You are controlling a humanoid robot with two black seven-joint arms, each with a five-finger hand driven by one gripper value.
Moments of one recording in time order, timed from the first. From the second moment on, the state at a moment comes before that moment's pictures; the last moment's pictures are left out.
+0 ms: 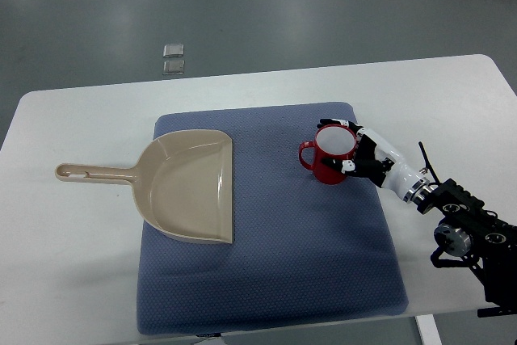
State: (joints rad) left arm 0.00 0.00 -0.07 -0.15 0.08 -0.04 0.09; right arm 0.46 -0.16 0.84 0.67 -0.87 0.43 0.61
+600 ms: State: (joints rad) left arm 0.00 0.00 -0.07 -0.15 0.08 -0.04 0.09; right arm 0.47 -0.10 0.79 0.67 -0.87 0.42 0.61
